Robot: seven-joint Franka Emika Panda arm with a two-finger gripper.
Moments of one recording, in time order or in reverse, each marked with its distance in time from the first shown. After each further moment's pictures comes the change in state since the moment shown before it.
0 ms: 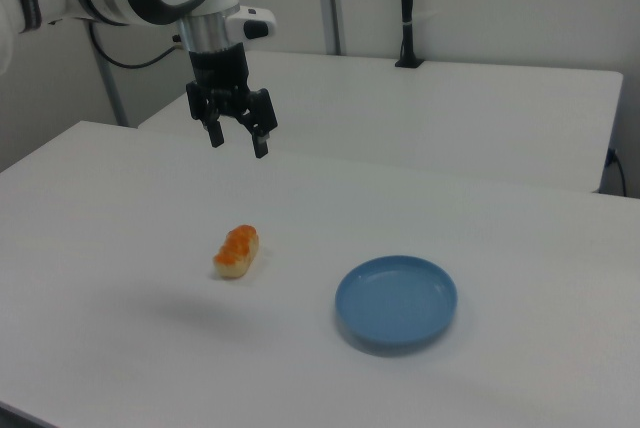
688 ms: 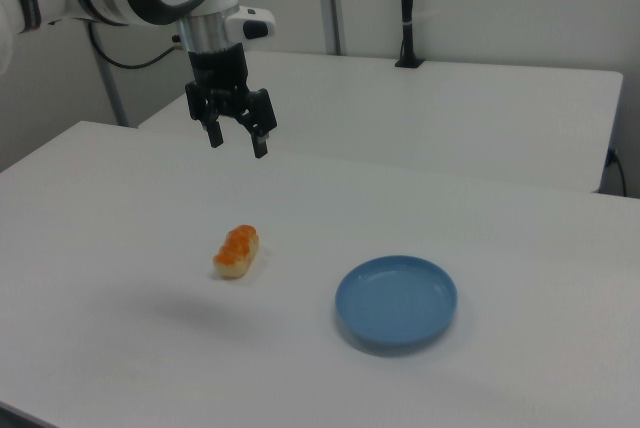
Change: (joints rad) arm 0.001 0.001 0.001 -0.001 0.000 0.000 -0.006
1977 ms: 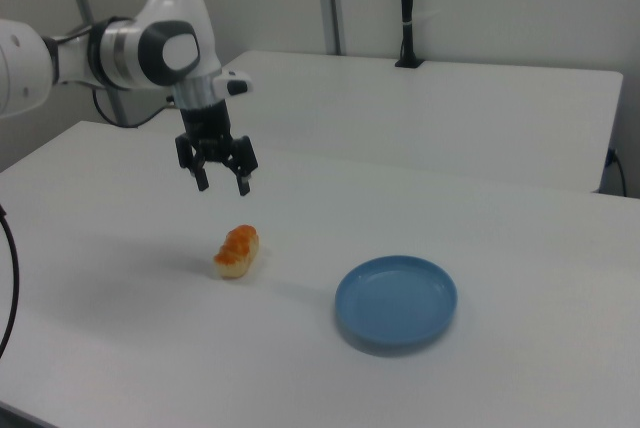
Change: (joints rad) arm 0.149 0.215 0.007 -0.012 0.000 0.151 0.032
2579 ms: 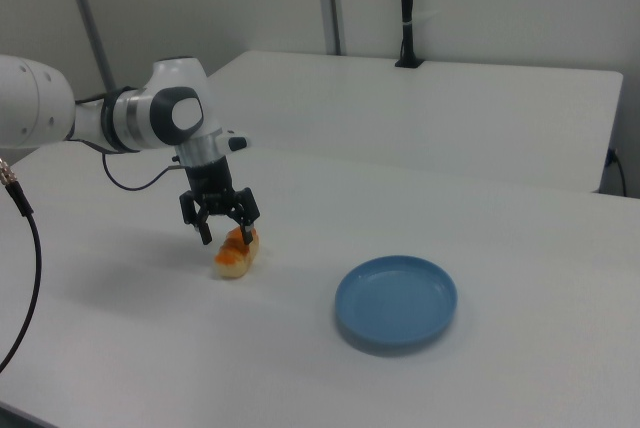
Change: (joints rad) arm 0.055 0.133 0.001 -0.105 -0.058 0.154 -0.022
